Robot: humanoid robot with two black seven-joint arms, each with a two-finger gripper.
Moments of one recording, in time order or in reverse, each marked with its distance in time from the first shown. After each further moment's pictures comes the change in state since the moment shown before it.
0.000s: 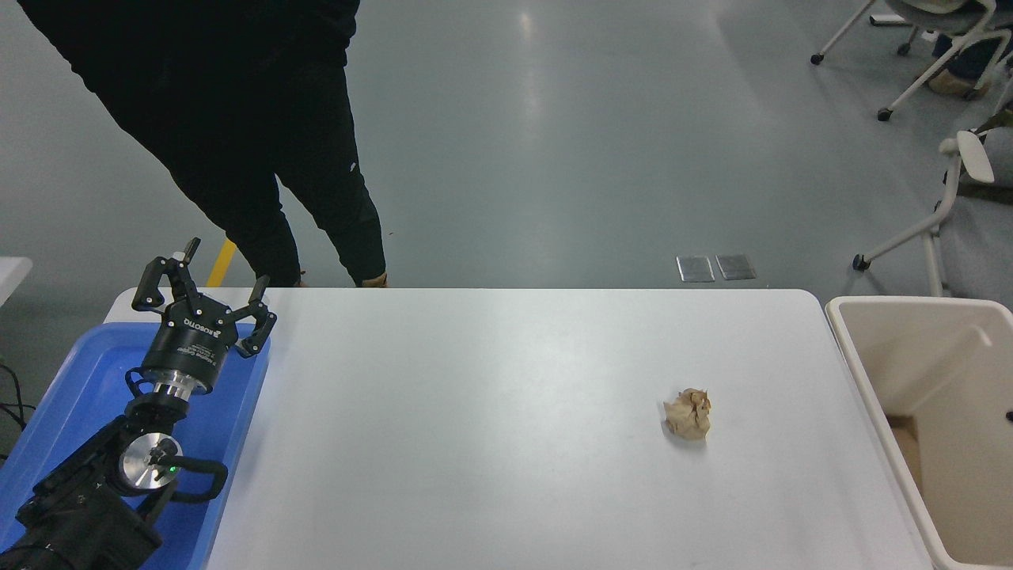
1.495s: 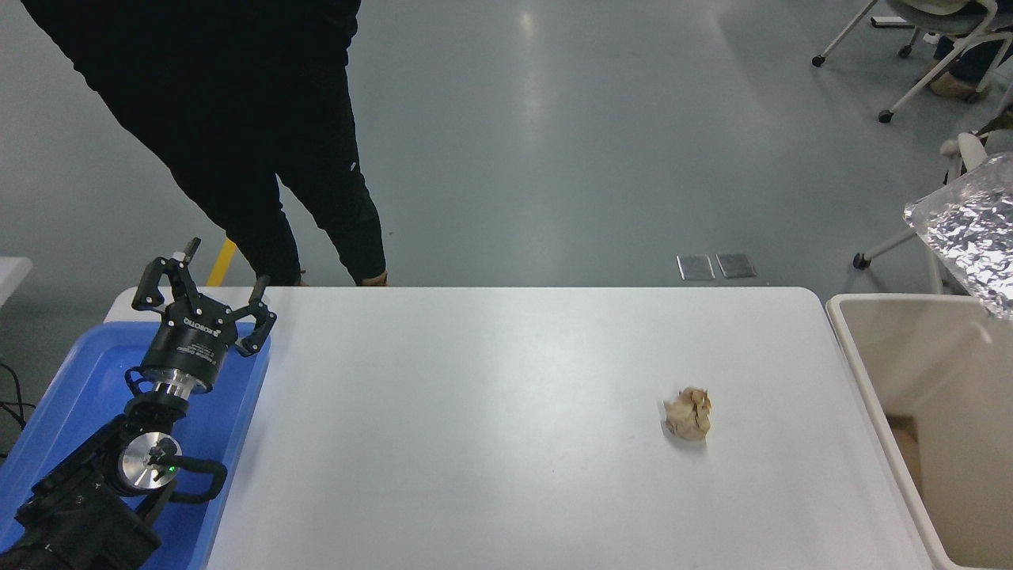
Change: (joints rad) left arm 0.000 0.000 0.000 0.000 0.000 0.000 0.000; right arm -0.266 0.070 0.116 -0.257 0.050 -0.002 -0.006
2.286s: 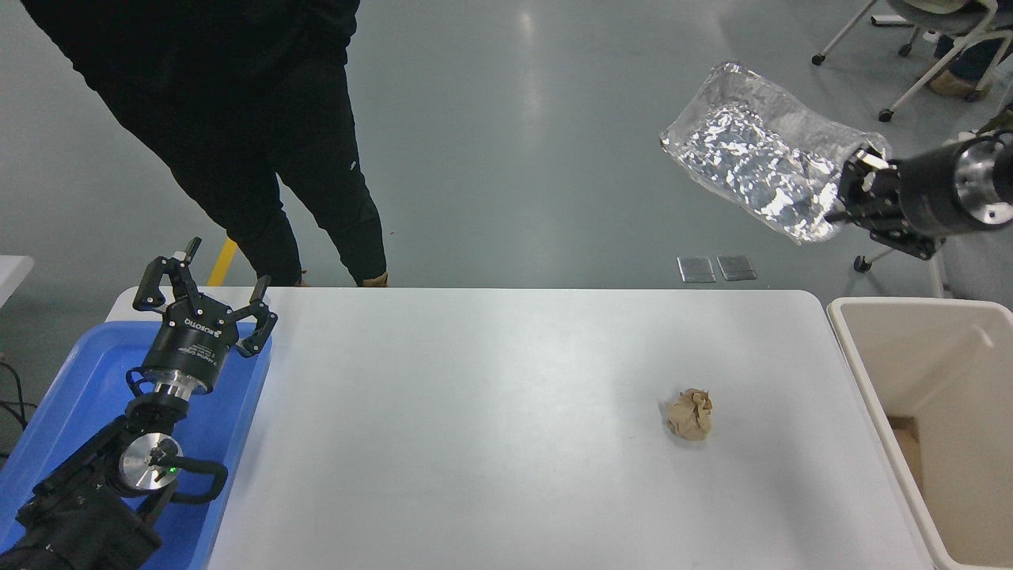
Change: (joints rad) left arm 0.000 0.001 0.000 0.000 0.000 0.001 0.001; right arm 0.810 -0.174 -0.244 0.752 -0.145 0.285 0.001
